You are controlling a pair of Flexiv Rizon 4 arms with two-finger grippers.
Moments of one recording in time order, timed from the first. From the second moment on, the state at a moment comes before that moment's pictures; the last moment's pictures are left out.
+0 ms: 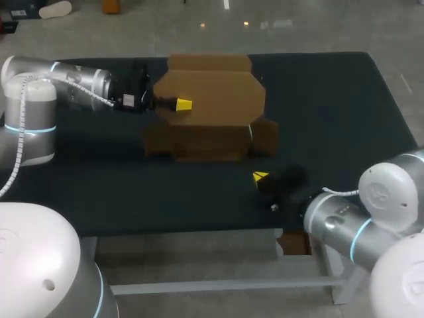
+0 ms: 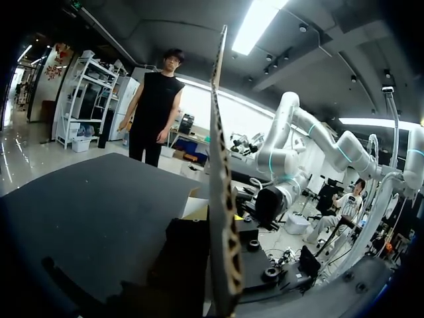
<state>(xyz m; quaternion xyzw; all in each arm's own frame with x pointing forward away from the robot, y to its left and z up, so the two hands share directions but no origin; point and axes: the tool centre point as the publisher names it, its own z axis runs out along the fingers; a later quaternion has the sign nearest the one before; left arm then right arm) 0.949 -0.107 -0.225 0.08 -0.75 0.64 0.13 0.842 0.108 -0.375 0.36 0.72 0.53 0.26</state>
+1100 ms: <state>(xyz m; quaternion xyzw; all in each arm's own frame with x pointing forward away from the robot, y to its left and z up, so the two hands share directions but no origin) 0.949 -0.107 -0.225 0.08 -0.75 0.64 0.13 0.841 0.017 -0.358 0.28 0.78 0.53 0.19</state>
